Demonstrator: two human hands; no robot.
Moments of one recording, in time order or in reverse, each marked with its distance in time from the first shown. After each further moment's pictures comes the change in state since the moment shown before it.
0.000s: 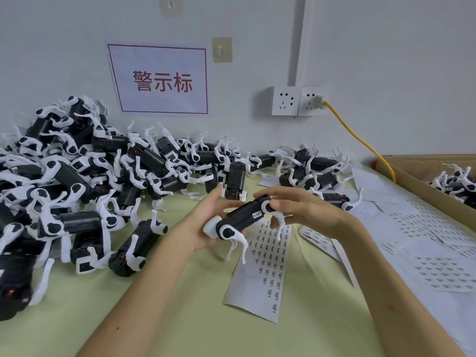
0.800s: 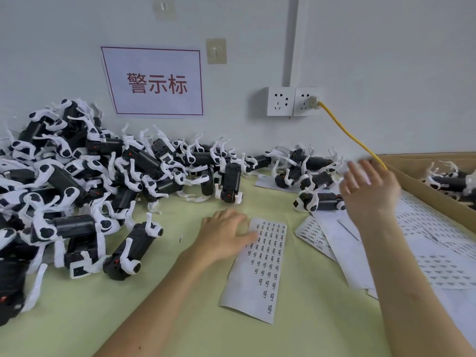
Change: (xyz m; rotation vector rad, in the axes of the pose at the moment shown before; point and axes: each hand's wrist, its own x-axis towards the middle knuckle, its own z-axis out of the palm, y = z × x) left_hand 0.023 -0.037 0.012 1.550 0.244 0.348; right_hand -0.028 0.017 -0.070 1.101 1.023 -0.270
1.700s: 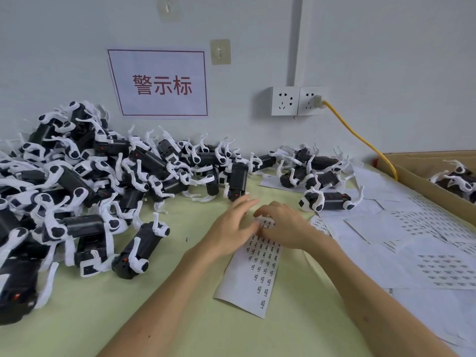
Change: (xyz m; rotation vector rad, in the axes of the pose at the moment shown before) left_hand 0.007 -0.006 0.005 -0.441 0.140 0.178; right_hand -0.043 0.115 0.021 -1.979 -0.856 -0.259
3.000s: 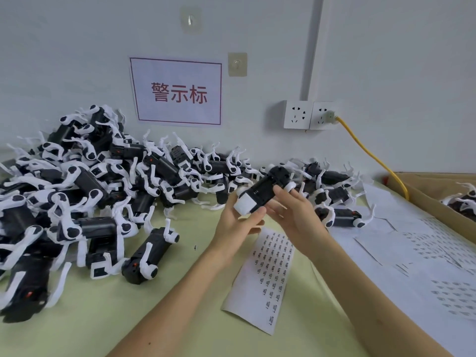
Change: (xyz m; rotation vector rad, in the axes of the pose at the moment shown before) left_hand -0.002 0.022 -0.011 -0.859 0.299 -0.166; right_hand 0.012 -0.019 -0.021 1.604 0.147 -0.011
